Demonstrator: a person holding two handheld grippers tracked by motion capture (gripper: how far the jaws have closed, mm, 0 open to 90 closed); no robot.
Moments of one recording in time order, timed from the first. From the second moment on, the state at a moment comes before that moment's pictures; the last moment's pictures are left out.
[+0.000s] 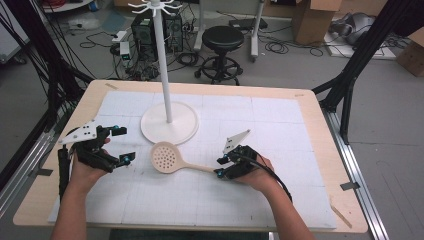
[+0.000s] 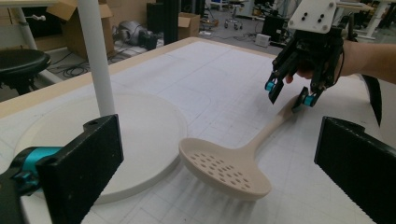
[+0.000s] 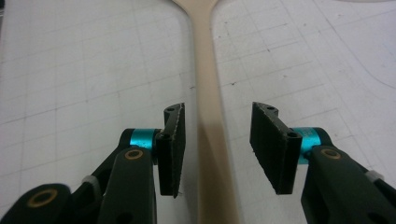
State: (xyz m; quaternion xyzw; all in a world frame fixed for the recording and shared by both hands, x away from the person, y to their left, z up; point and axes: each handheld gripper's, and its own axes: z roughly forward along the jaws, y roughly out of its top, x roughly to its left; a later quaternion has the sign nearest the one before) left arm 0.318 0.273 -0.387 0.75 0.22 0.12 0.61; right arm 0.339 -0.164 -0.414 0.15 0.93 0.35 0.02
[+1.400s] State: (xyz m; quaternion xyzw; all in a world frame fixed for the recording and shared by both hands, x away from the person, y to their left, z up) left arm 0.310 0.279 -0.375 0.74 0.21 0.14 0.62; right arm 0.335 -0.107 -0.411 0.09 0.94 0.33 0.02
